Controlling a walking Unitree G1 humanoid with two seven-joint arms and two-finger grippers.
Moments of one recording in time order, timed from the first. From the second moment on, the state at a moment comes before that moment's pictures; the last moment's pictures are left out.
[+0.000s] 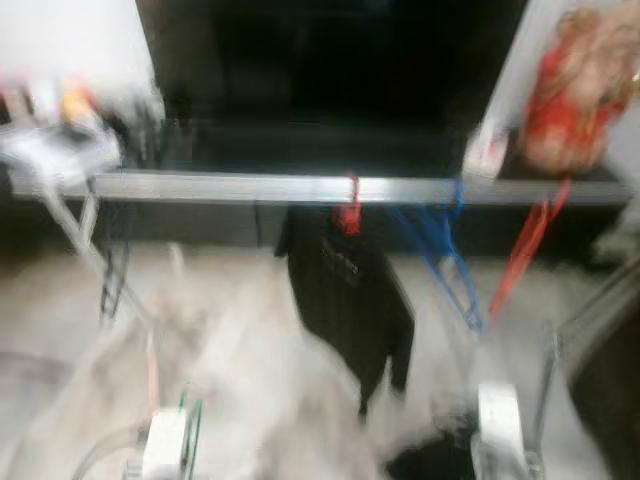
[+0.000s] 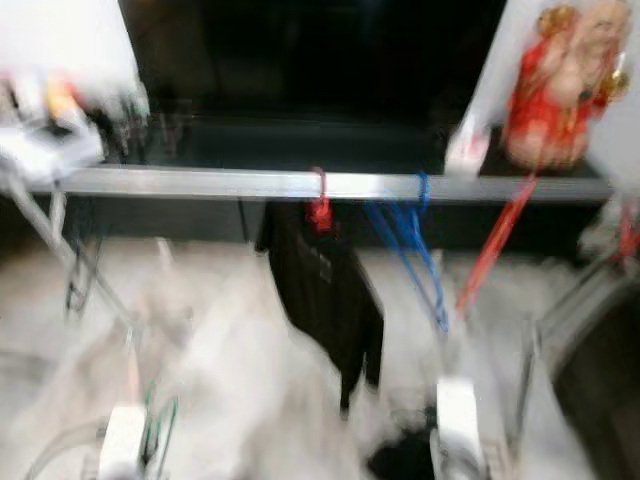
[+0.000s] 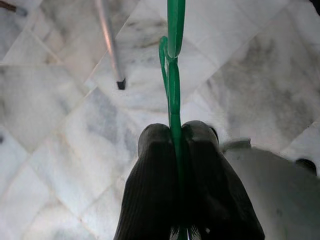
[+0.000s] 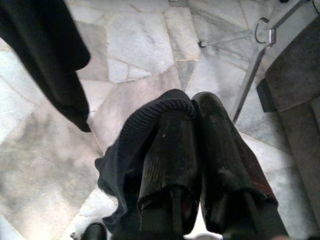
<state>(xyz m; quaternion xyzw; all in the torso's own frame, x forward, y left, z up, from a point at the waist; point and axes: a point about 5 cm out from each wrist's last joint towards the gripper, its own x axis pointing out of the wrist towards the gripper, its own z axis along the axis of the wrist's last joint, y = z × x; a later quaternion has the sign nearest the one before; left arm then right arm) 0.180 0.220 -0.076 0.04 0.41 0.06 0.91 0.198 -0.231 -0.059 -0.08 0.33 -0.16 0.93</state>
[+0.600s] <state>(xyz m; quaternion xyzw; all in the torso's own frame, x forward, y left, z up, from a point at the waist) 0.183 0.222 -0.074 0.04 0.40 0.06 0.91 0.197 -0.227 -0.060 -0.07 0.33 -0.16 0.93</state>
